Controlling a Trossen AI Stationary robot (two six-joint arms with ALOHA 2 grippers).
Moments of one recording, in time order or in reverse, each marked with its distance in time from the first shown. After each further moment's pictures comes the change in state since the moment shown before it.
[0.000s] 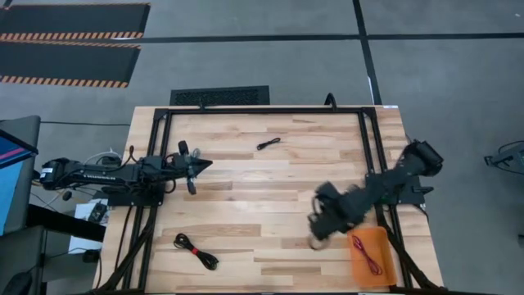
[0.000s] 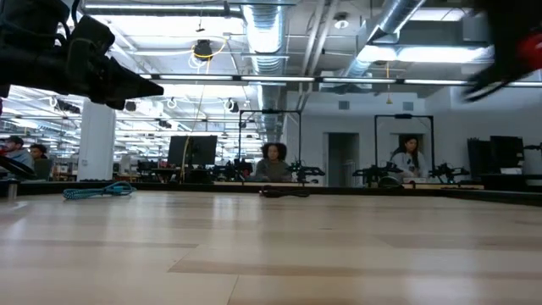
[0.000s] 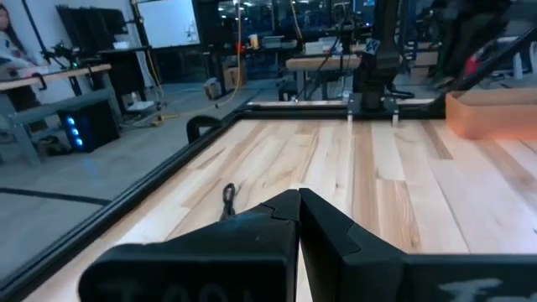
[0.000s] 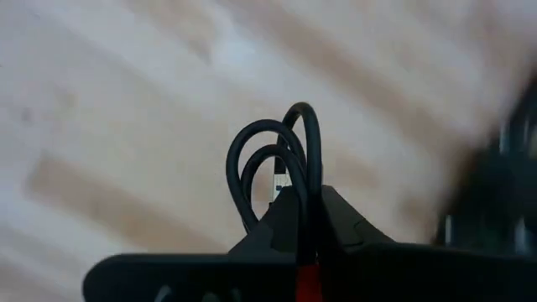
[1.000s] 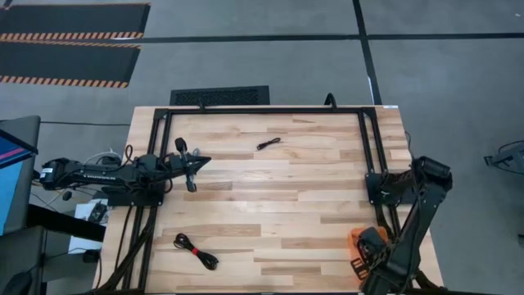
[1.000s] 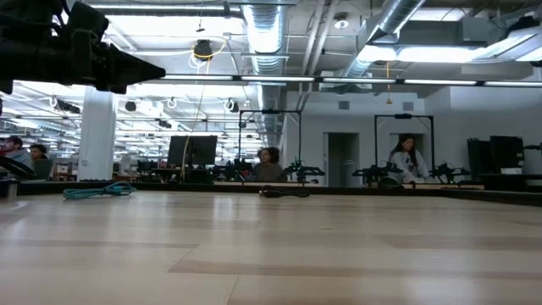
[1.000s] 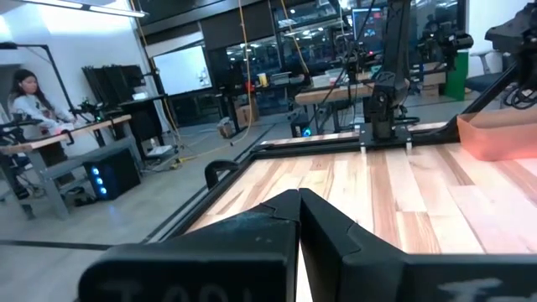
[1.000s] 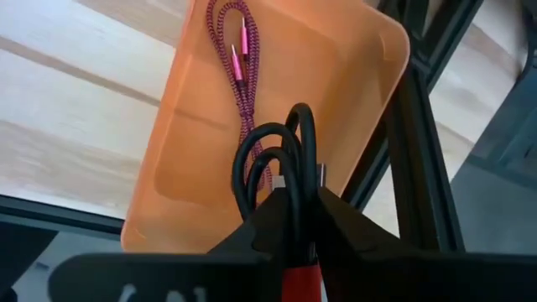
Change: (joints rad) left arm 0.000 0.000 0.000 0.122 -0.010 0.130; right arm 0.490 0.090 -0.001 0.031 -0.434 0.578
